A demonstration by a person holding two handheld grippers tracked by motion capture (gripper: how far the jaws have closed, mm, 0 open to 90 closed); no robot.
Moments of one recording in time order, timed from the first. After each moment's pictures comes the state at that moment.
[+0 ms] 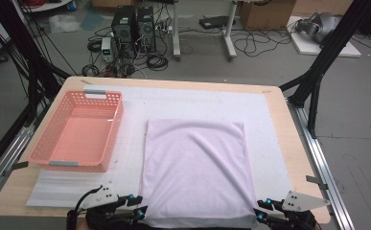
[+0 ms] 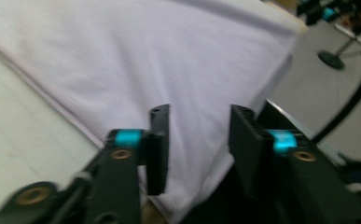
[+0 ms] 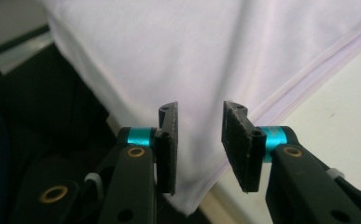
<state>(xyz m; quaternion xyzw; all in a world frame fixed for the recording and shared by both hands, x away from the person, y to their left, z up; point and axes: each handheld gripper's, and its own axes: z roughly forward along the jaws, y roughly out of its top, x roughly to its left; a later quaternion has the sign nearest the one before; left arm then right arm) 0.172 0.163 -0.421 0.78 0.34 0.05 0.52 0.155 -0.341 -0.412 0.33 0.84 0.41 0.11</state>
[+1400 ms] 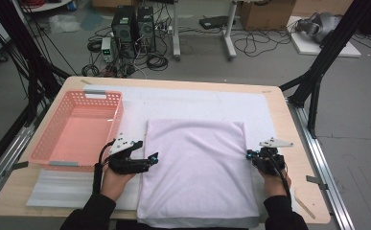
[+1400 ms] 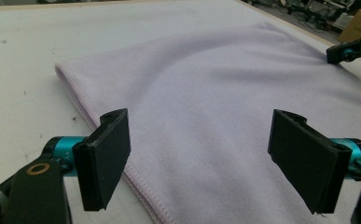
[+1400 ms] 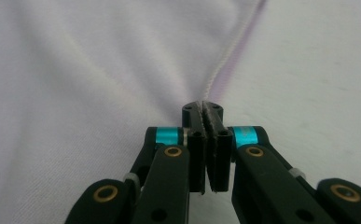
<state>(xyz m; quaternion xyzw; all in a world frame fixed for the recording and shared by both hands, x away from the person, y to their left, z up) 0.294 0.140 -0.430 0.74 0.39 0.17 0.53 0.307 -0.322 -0.437 0.50 0.76 0.35 0.22</state>
